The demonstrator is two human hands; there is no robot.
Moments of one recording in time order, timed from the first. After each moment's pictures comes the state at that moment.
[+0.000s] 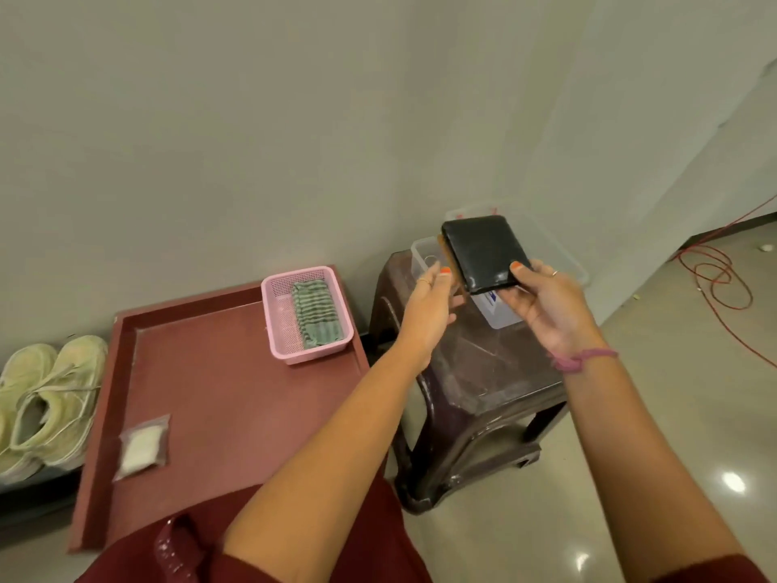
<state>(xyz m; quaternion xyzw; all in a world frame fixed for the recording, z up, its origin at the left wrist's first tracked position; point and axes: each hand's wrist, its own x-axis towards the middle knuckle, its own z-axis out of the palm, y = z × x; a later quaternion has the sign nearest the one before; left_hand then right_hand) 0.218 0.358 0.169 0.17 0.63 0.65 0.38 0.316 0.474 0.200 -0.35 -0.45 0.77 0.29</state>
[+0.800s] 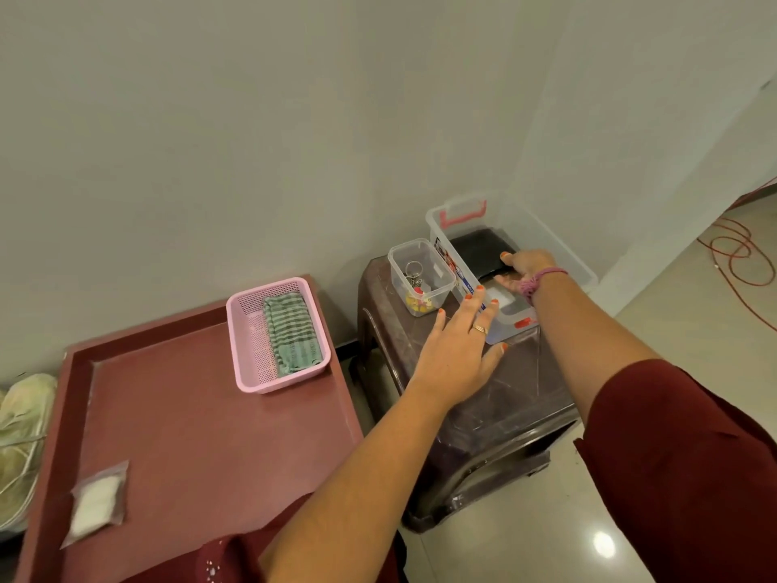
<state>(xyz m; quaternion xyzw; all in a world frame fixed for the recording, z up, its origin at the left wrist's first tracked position) 0.223 0.428 0.078 0.56 0.80 0.22 0.07 0.223 0.635 0.111 -0.60 -0.44 0.65 0.14</state>
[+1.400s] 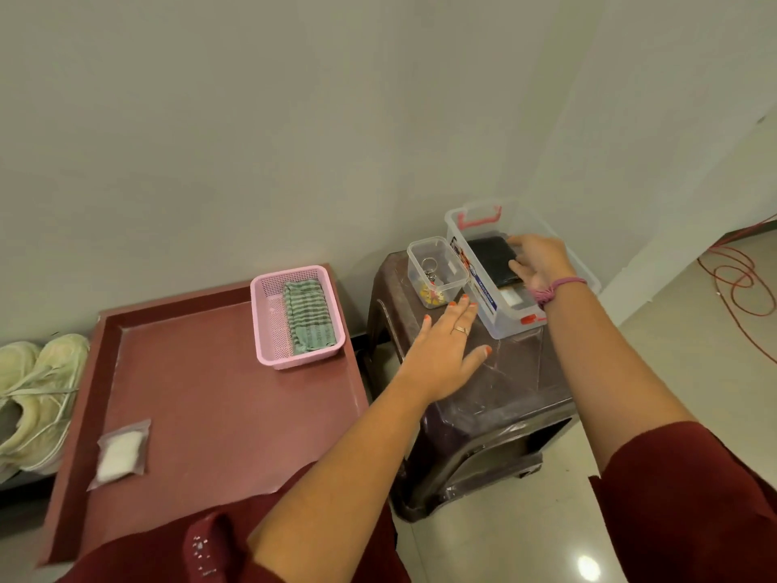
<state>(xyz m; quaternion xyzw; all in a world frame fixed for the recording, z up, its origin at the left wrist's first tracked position) 0.220 0.378 0.098 0.53 0.80 0.25 0.14 0.236 0.580 0.167 -0.51 -0.51 0.65 0.25</state>
